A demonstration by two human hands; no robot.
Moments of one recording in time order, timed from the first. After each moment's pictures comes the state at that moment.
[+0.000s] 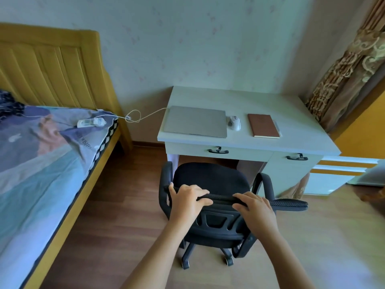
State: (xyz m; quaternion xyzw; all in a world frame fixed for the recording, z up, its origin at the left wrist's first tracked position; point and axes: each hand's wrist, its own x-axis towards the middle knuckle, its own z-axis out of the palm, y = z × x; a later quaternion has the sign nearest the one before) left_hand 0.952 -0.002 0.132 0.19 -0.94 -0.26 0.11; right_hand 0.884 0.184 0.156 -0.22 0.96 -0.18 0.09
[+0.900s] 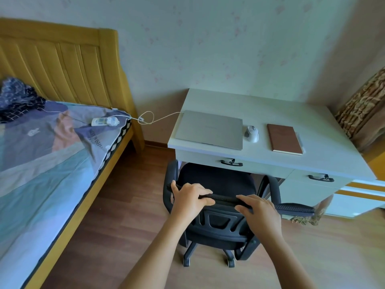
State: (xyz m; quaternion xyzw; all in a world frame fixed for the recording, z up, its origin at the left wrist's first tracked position) left_hand 0.892 -0.052 0.136 0.21 -0.93 -0.29 0.06; right_hand 0.810 0.139 0.143 -0.22 0.95 -0.20 0.08
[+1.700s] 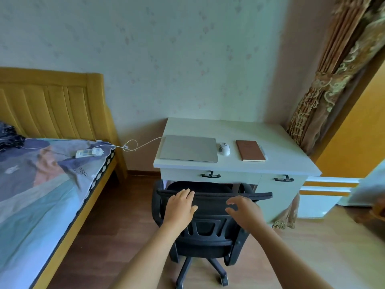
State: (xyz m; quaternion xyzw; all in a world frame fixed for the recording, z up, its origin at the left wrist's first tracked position) left_hand 0.940 -0.022 0.136 0.11 -0.99 -0.10 0.07; right_hand 0.860 0.181 0.185 -0.24 0.95 -0.15 0.10
